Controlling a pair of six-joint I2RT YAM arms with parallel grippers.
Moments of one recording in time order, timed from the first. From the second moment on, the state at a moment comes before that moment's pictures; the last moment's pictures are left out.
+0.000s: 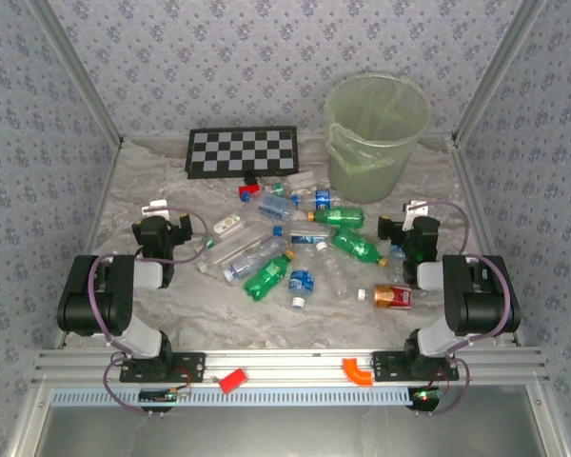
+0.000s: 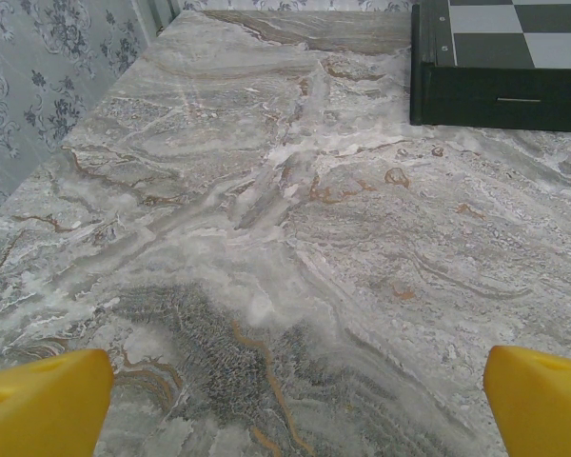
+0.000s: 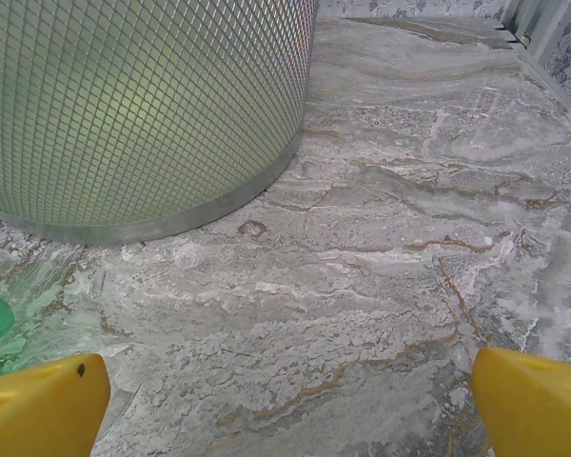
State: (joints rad) left arm -0.02 1.54 0.39 0.73 -0.25 -0.06; right arm -0.03 1.53 0.37 0.76 0.04 -0.02
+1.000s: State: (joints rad) left arm -0.02 1.50 0.41 0.64 -0.26 -0.06; right arm -0.02 1.52 0.37 0.75 0.07 -0.02
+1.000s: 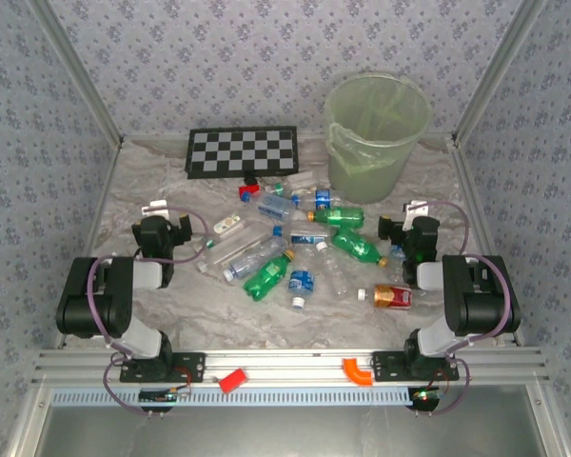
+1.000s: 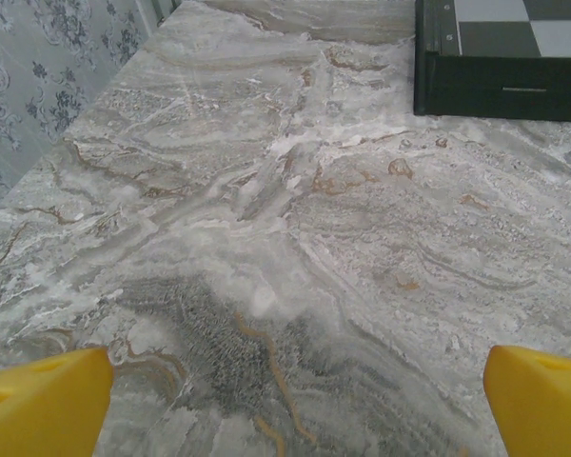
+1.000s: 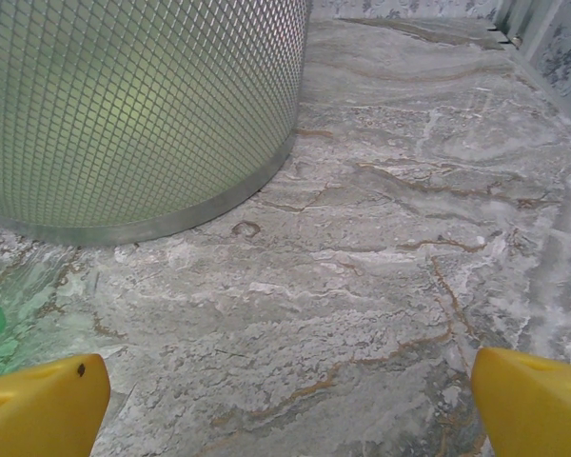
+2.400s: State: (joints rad) left arm -0.74 1.11 0.55 -0.10 -0.28 -0.59; right arm -0.01 1.13 0.81 -0.77 0.06 0.47
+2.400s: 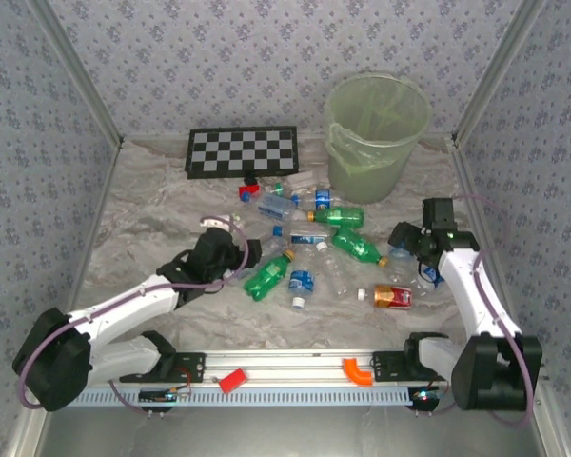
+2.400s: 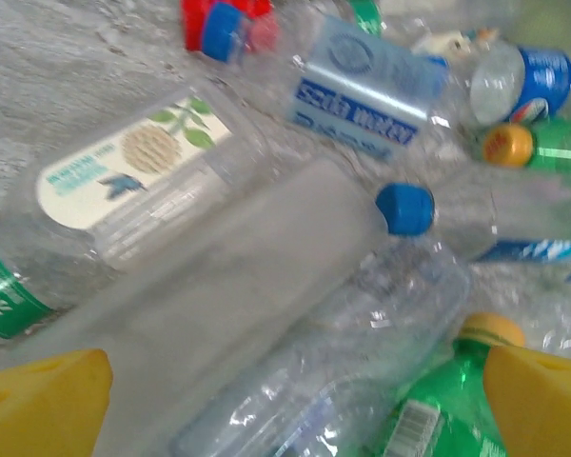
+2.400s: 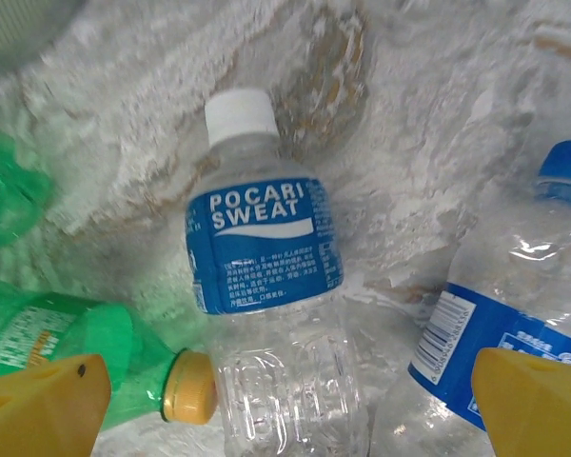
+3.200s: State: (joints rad) left arm -0.78 0.96 0.48 0.00 -0.31 -0.41; right arm 0.01 1.50 0.96 -0.84 0.02 0.40
